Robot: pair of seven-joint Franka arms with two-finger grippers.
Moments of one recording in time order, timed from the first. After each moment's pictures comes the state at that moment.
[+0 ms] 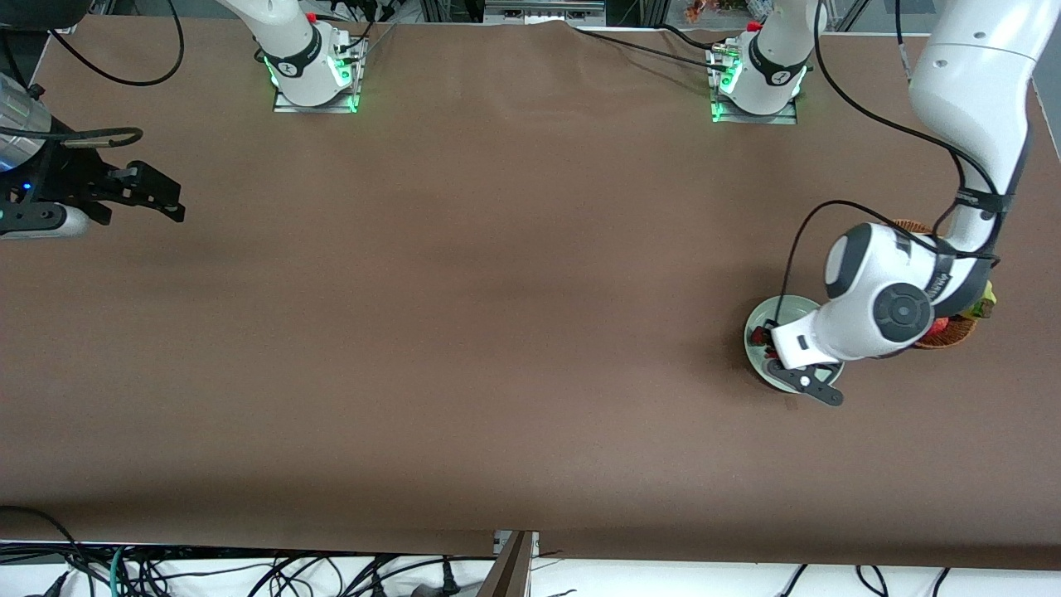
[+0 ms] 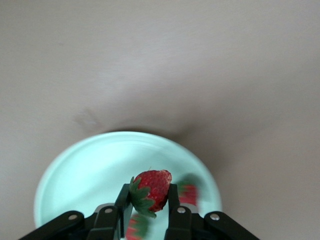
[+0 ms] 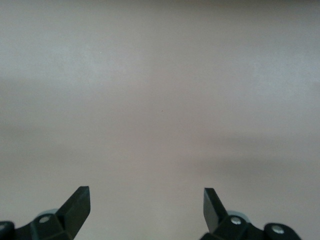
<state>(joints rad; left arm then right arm) 0.29 0.65 -0.40 -1.68 0.29 2.21 0.31 0.20 0.08 -0.14 -1.52 0.02 1.58 0.03</state>
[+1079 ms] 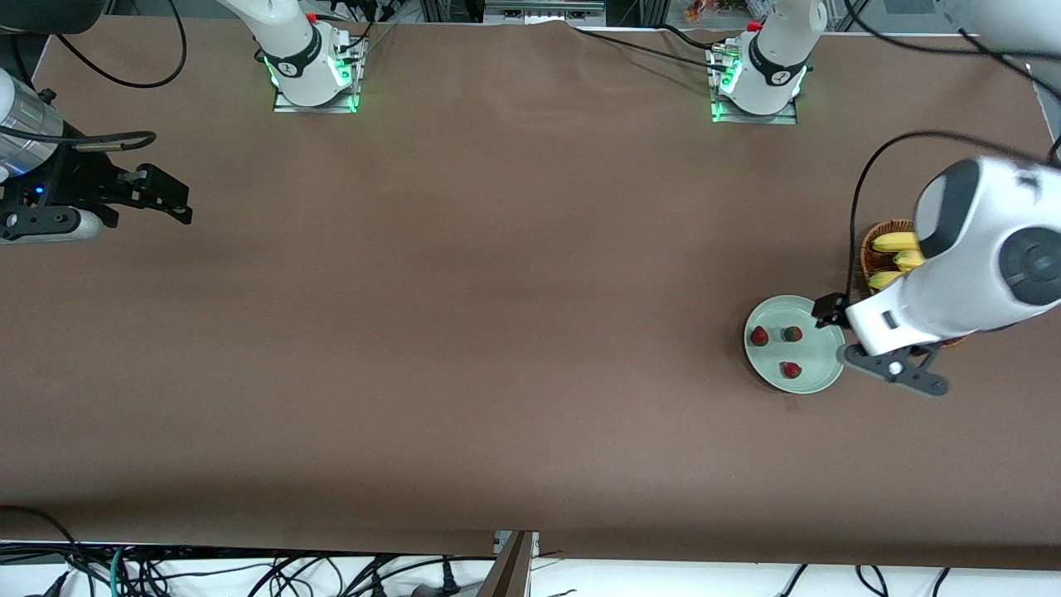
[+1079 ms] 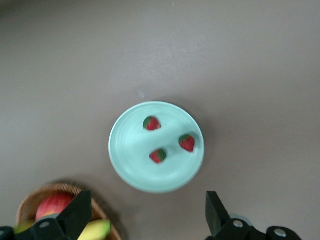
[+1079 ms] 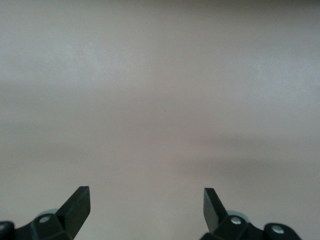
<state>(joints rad) 0.34 0.45 -0.53 -1.41 0.27 1.70 0.12 0.22 0.08 -0.12 -1.51 0.02 1.58 0.03</state>
